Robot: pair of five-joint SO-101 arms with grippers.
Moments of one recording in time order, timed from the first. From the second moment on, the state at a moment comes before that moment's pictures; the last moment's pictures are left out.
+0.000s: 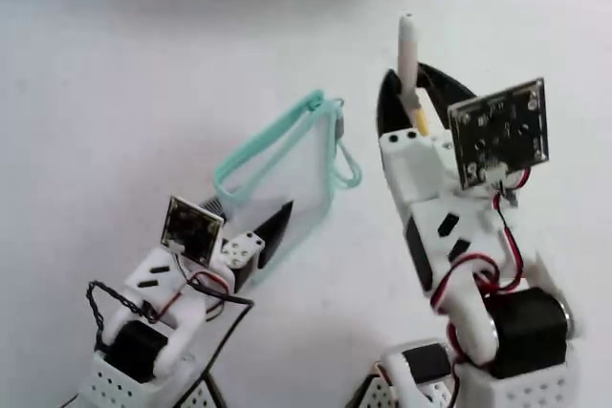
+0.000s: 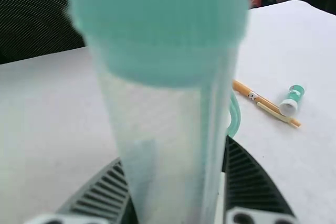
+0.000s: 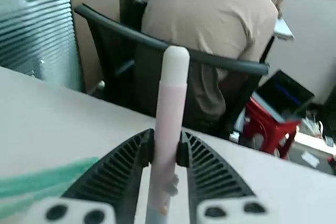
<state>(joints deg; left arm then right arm) 23.1 -104.1 90.3 42.4 1.5 -17.9 -56.2 11.7 59.2 12.4</state>
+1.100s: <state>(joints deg) 23.3 -104.1 90.3 42.4 1.5 -44.2 -32.3 0.2 55.1 12.4</state>
